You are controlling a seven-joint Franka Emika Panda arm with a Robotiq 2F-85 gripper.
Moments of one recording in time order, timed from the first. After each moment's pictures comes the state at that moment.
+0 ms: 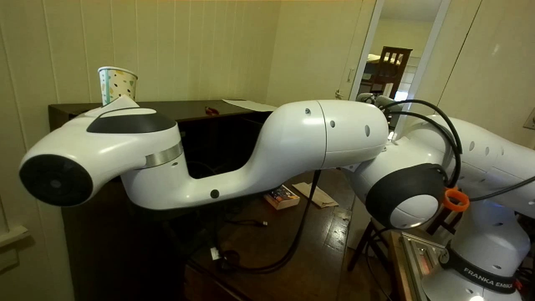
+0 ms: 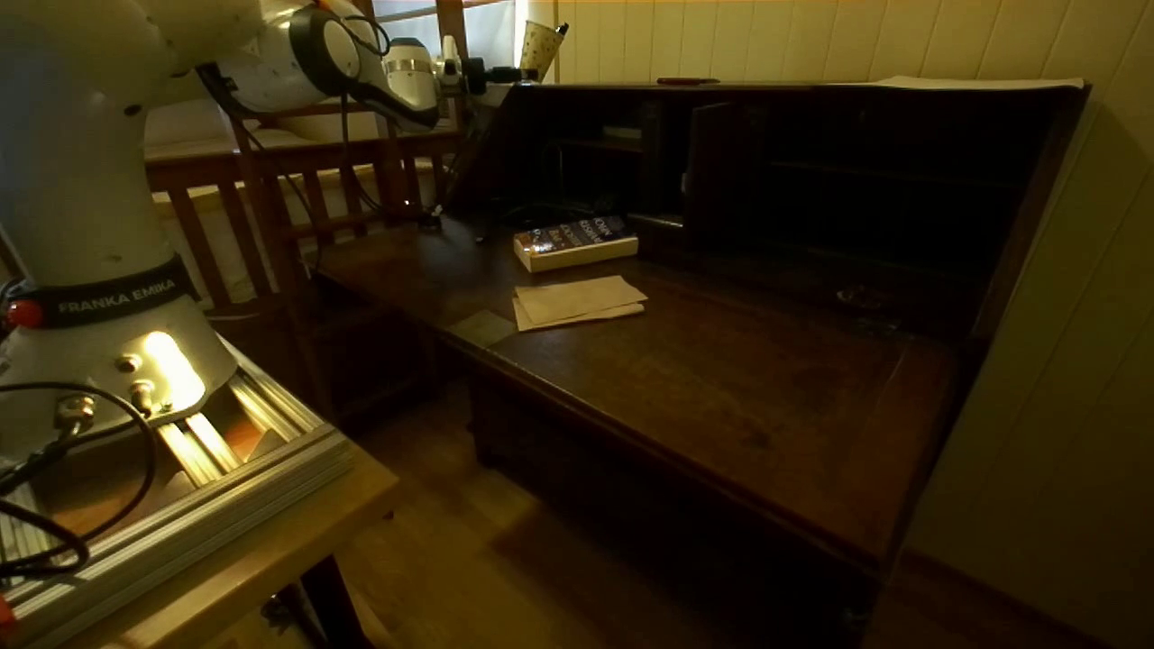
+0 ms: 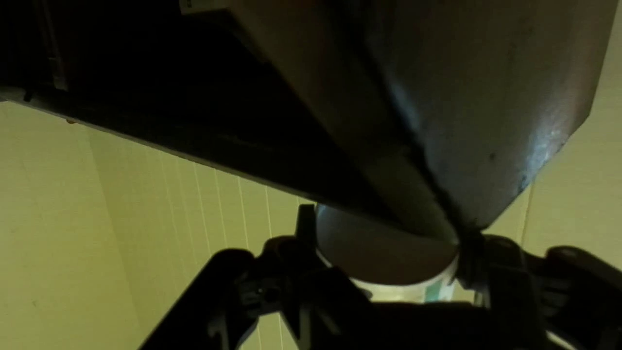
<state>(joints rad) 0.56 1.35 -0.19 -0.42 -1.49 1.86 1.85</state>
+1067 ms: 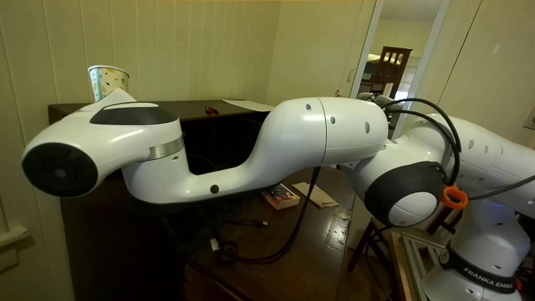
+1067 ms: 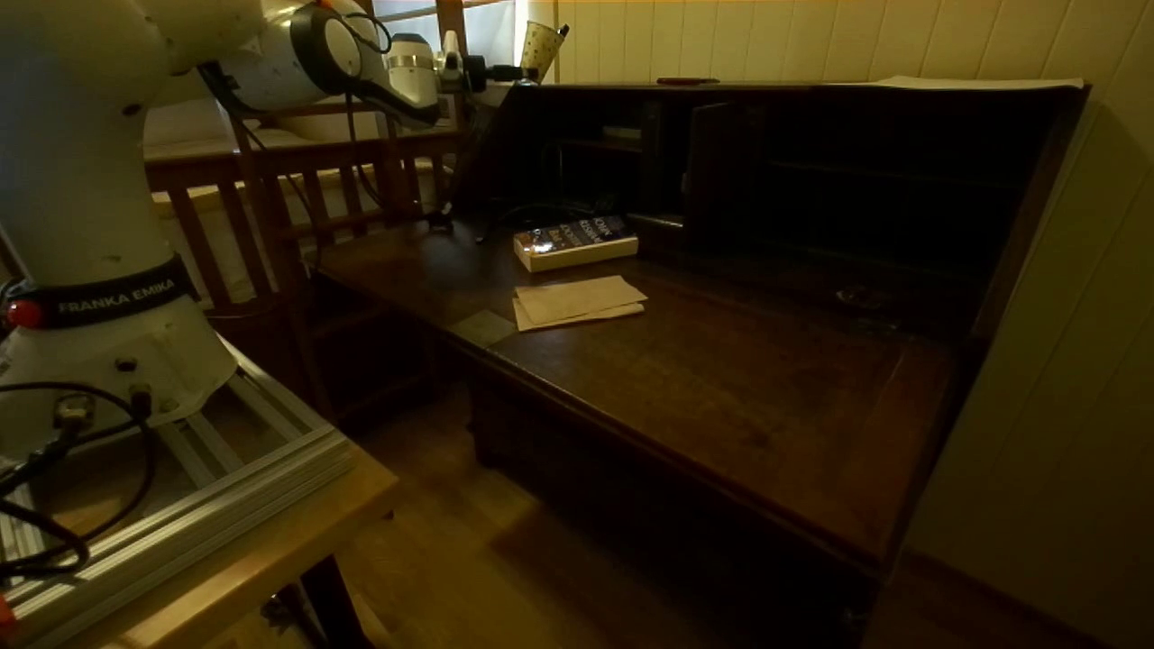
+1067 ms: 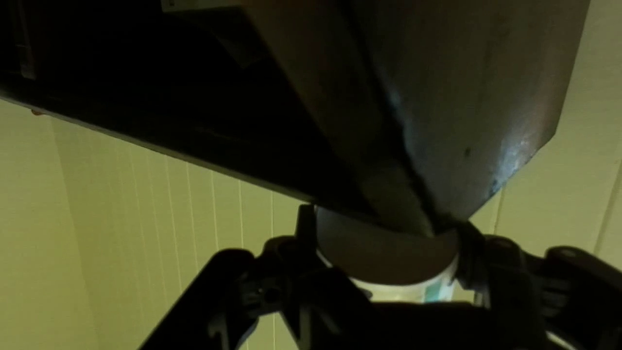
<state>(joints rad) 0.55 1.35 -0.19 -0.41 -1.46 1.92 1.76</state>
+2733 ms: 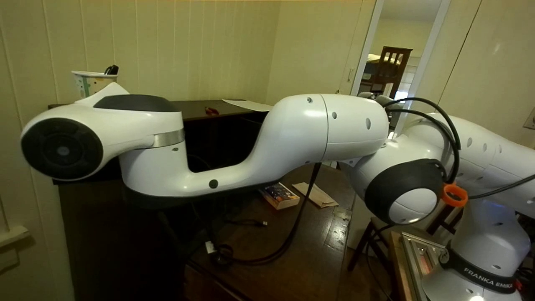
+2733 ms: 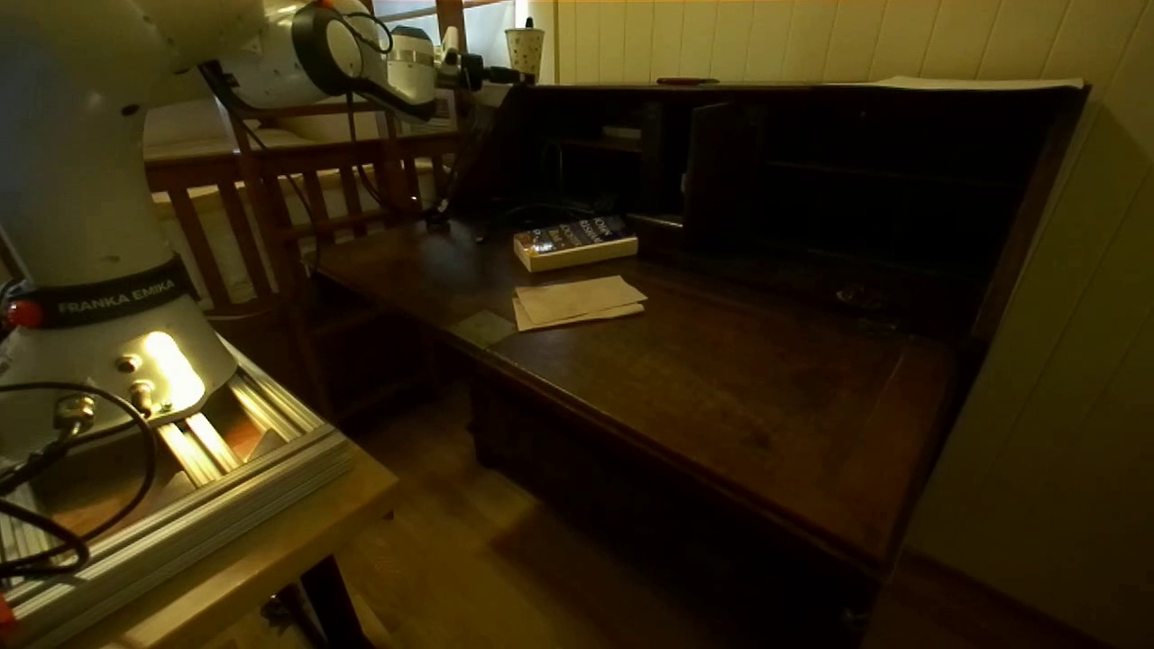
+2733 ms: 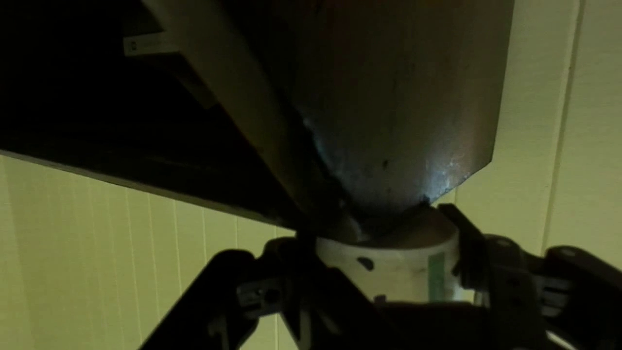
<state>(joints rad) 0.54 1.34 -0.16 -0.38 -1.37 2.02 1.69</state>
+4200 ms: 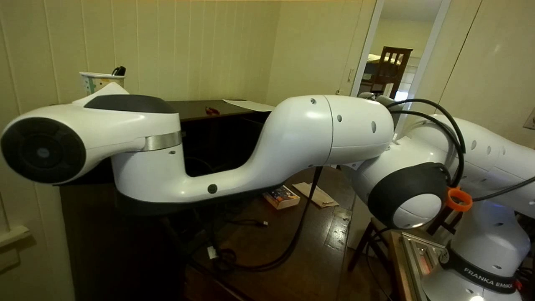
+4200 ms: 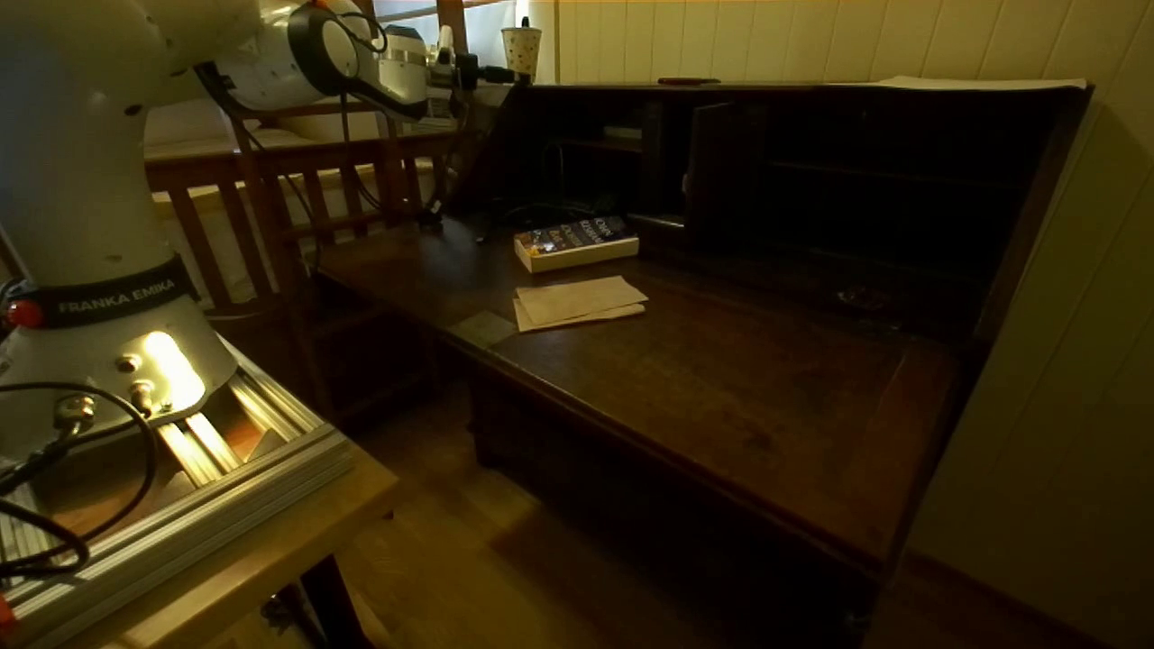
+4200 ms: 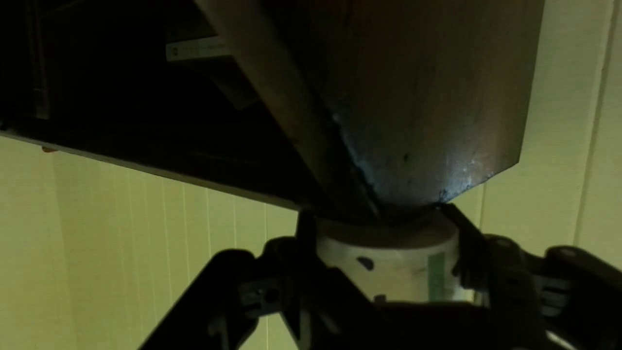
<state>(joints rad) 0.57 1.35 -0.18 -0.37 -1.33 1.92 1.68</state>
